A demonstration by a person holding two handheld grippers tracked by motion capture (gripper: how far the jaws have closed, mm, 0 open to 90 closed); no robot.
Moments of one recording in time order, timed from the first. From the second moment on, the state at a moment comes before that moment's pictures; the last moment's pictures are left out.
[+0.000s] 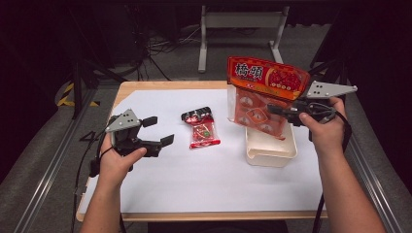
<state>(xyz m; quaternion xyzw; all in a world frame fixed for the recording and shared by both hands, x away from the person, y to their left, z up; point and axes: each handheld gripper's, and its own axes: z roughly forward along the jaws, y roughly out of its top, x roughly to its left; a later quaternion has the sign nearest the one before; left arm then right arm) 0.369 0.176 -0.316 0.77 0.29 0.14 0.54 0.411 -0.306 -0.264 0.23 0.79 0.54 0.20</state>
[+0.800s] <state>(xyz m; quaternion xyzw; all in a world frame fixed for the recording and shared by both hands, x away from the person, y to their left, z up) 0.374 0.181 -0.321 0.78 0.30 0.14 0.54 0.414 -0.333 -0.276 0.27 0.76 0.54 0.23</state>
